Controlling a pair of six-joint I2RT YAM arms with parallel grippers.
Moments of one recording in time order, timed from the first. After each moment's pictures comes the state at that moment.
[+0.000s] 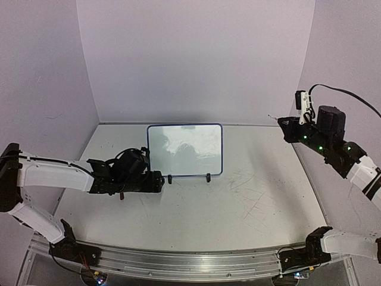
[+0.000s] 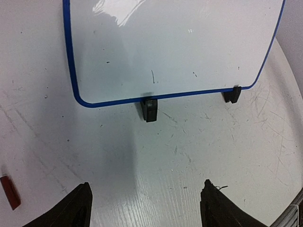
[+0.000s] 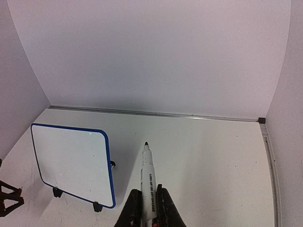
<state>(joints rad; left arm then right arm) -0.95 1.41 0.79 -0.17 -0.28 -0.73 0.38 0.95 0.95 -0.23 0.04 0.16</state>
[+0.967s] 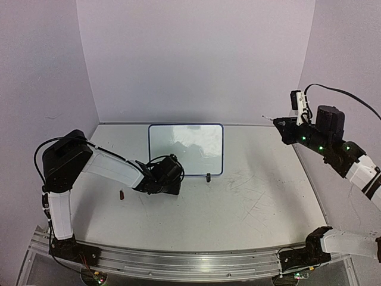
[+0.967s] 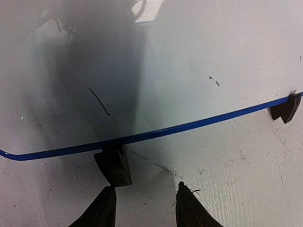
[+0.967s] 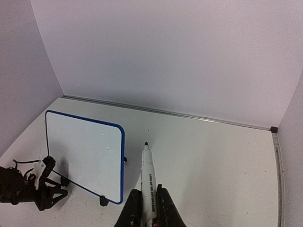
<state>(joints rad) -0.96 1.96 1.09 -0.05 -0.37 -0.63 0.38 0.96 0.95 -0.22 -0.05 0.10</state>
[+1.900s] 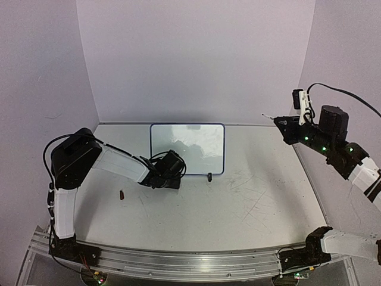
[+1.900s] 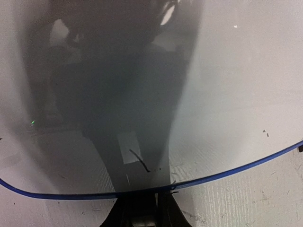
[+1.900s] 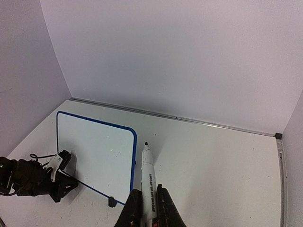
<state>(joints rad) -0.92 2.05 1.20 -0.08 -0.41 -0.61 0.38 0.93 0.95 -0.22 -0.09 0.10</state>
